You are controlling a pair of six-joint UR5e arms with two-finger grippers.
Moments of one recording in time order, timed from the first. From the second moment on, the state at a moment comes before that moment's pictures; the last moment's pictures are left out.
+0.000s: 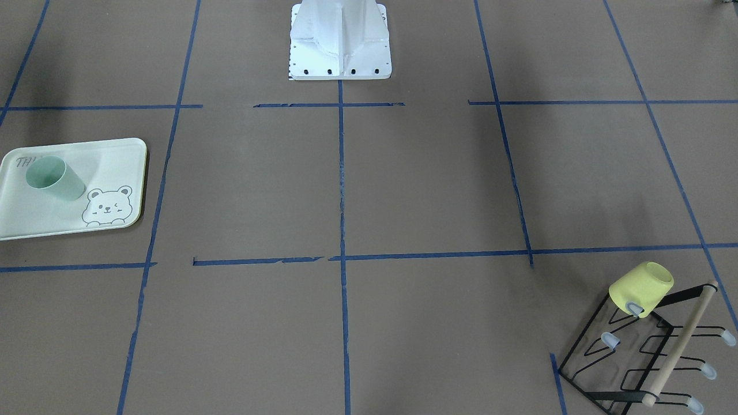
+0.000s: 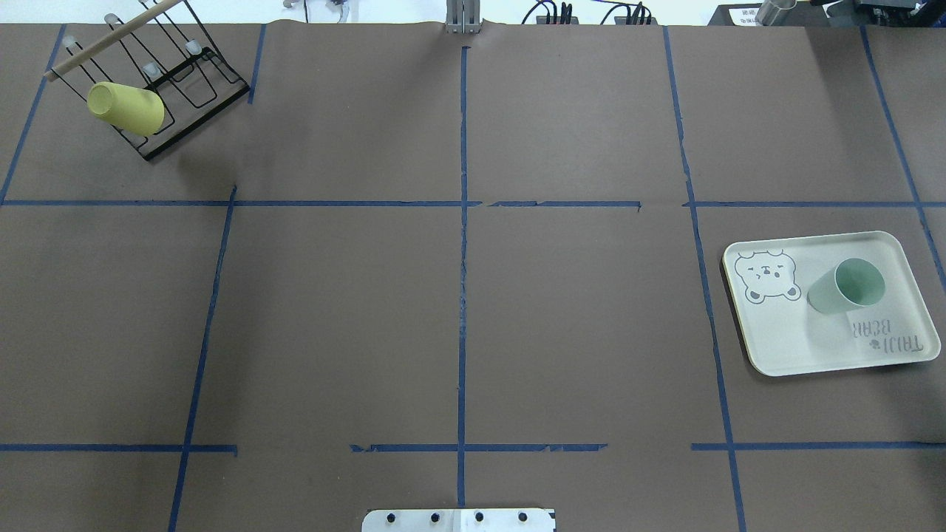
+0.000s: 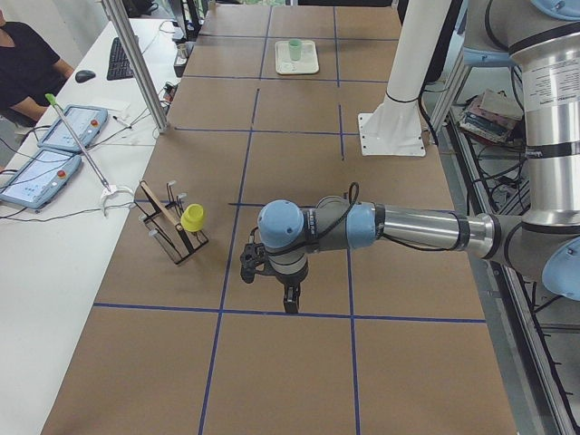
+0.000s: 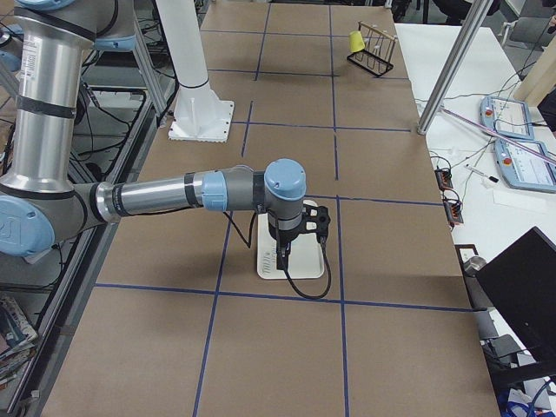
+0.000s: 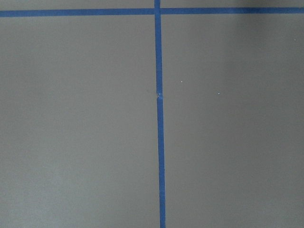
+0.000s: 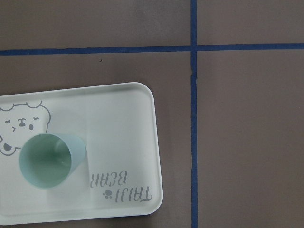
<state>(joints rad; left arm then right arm) -1.59 -1.36 -1.88 -1.34 -2.38 0.13 1.53 -1.78 1.96 -1.69 2.36 0.09</state>
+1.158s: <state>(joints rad) -1.55 -1.33 -1.90 -1.34 -2.39 0.13 1.50 -1.84 2.00 -1.69 2.33 0.08</state>
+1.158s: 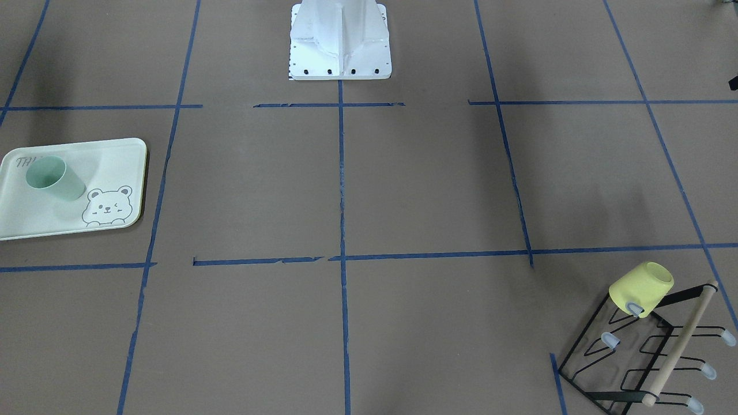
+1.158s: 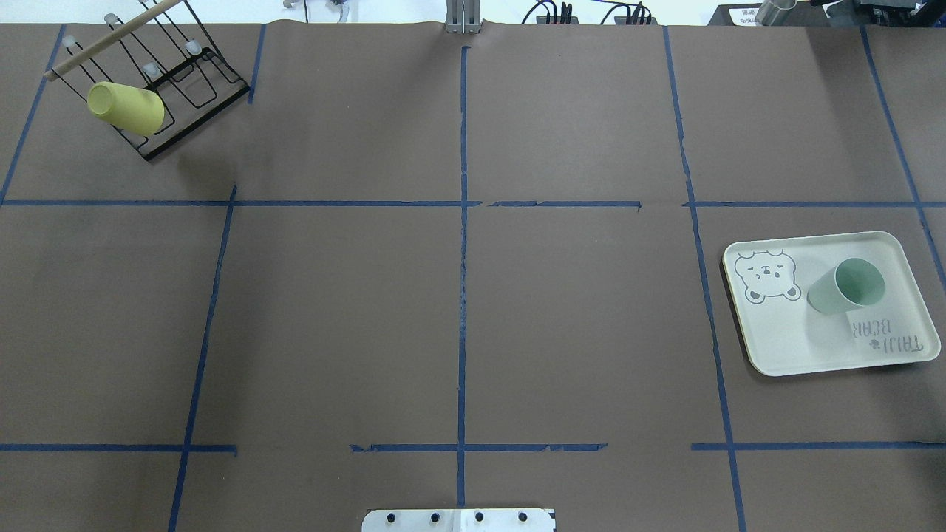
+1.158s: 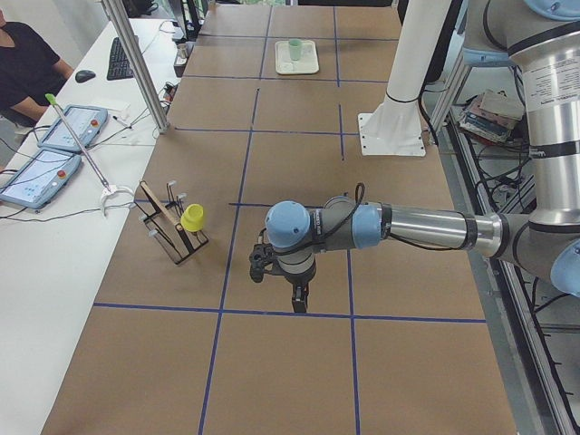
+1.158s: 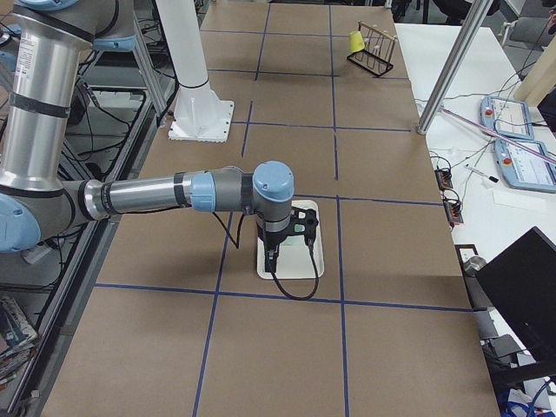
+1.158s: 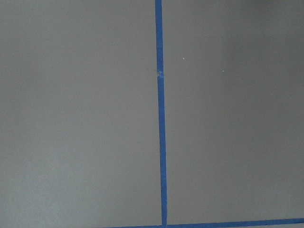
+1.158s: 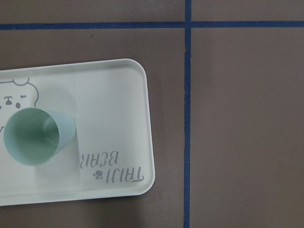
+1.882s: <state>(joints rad) -1.55 -1.34 -1.91 -1.34 -2.39 0.12 1.48 -1.85 2.01 -1.69 2.32 0.07</state>
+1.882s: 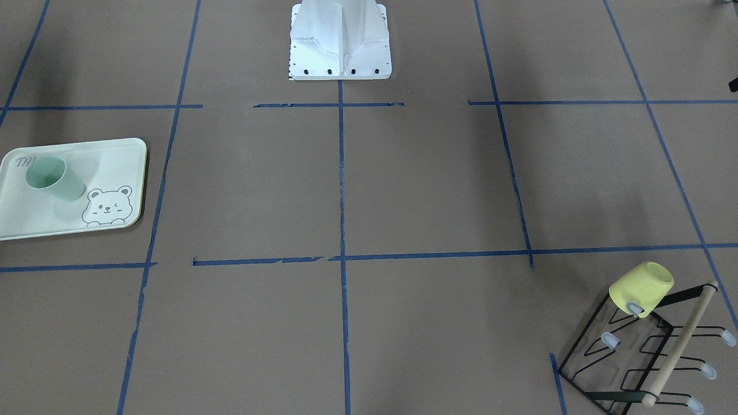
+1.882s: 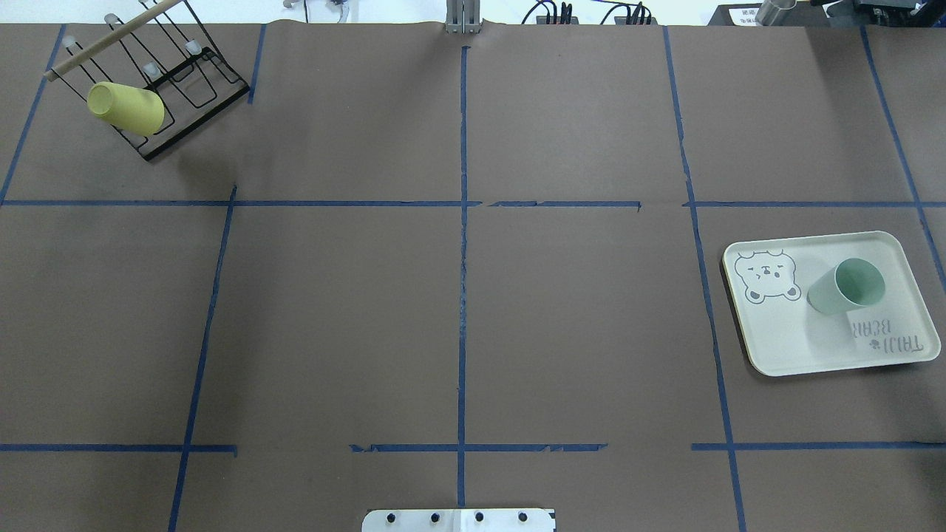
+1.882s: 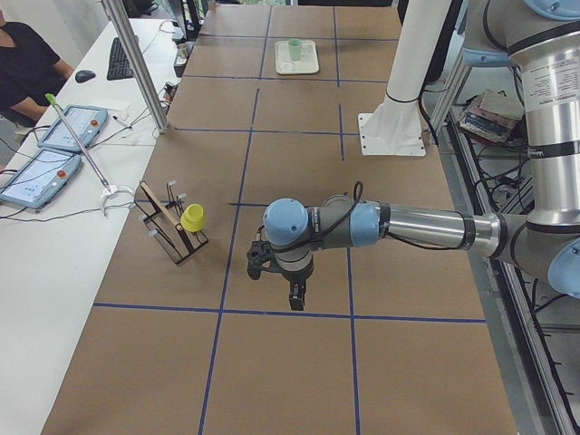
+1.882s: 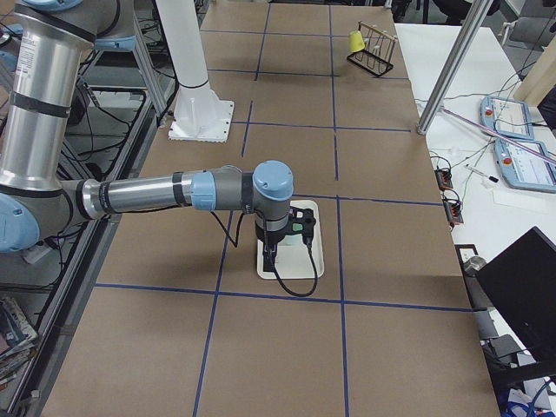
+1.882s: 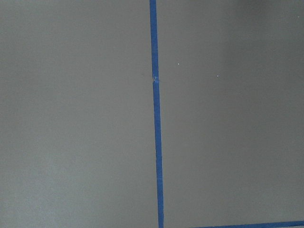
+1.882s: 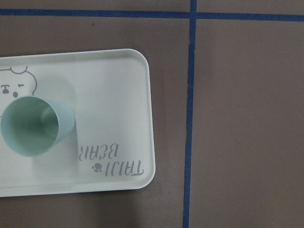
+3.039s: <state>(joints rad) -1.55 -1.35 -1.88 -1.36 -2.38 0.12 1.47 -1.85 1.99 -1.68 2.33 0.07</state>
